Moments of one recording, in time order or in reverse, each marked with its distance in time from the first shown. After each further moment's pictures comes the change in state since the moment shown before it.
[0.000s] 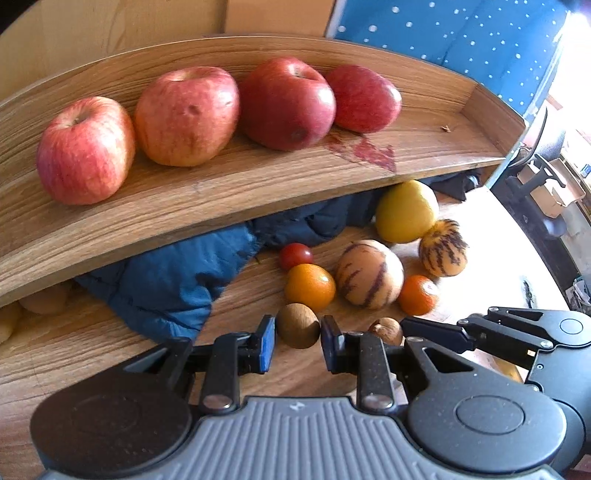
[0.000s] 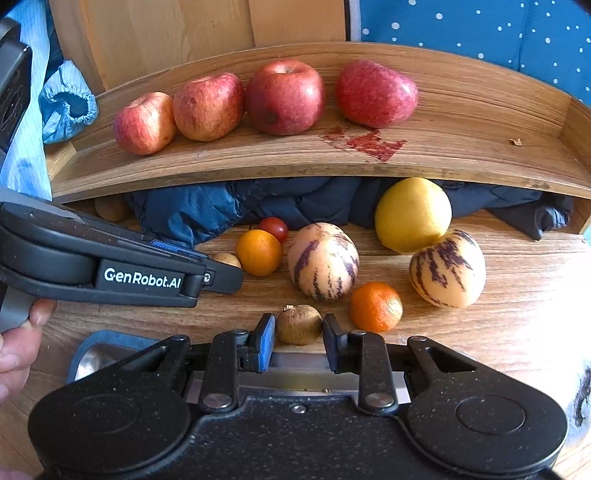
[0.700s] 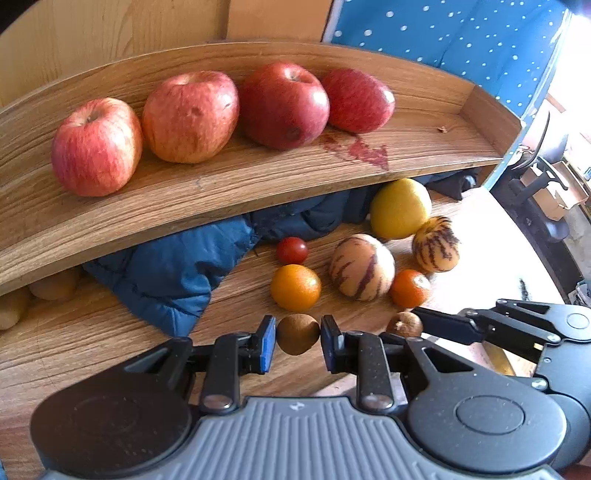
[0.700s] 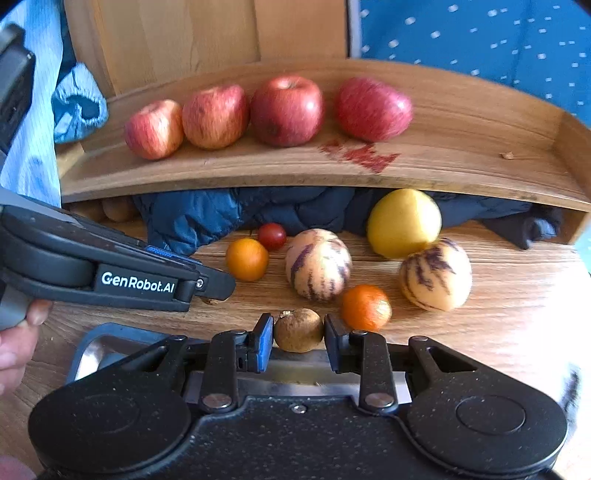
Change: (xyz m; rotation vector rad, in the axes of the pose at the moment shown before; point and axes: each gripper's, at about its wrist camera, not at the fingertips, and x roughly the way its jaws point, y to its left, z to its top) left arm -0.013 -0.006 -0.007 -0.009 -0.009 0.011; right arm -0.020 -0.006 -0.004 -0.026 -0.036 -0.005
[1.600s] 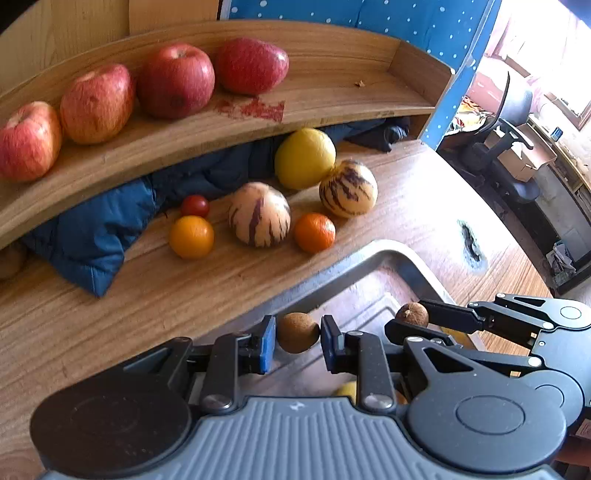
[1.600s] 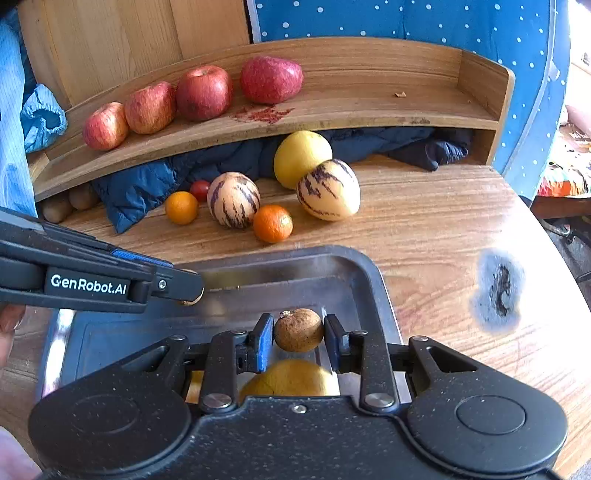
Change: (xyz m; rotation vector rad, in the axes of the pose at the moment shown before) left arm -0.011 -0.064 -0.032 0.090 0.063 -0.060; right arm -0.048 -0.038 -0.049 0.148 0.039 -0.098
